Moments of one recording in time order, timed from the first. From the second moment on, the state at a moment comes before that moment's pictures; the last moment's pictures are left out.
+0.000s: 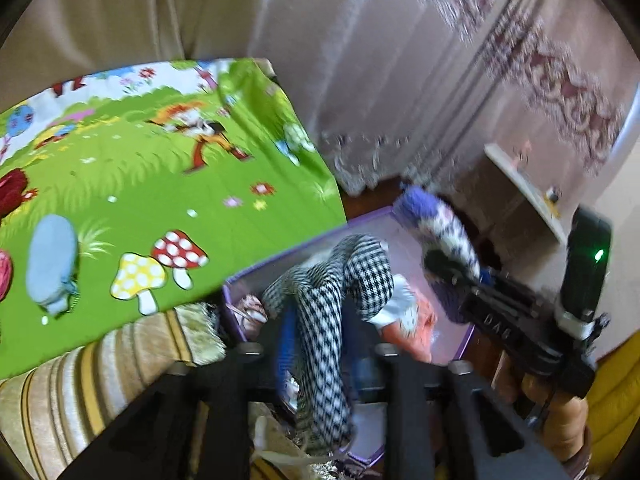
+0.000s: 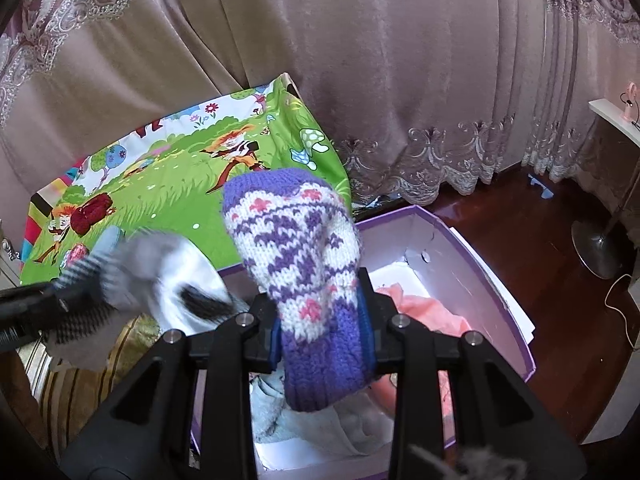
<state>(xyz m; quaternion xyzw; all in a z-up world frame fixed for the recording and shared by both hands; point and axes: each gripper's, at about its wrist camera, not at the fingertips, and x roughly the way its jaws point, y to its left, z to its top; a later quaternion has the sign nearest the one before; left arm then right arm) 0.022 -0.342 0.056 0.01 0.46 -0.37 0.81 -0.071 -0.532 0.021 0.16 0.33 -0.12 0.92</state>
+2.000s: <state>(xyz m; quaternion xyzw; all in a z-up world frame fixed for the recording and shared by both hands) 0.116 -0.083 0.028 -0.14 0.48 -0.11 0.86 0.023 -0.375 0.047 0.06 0.38 0.04 0.92</state>
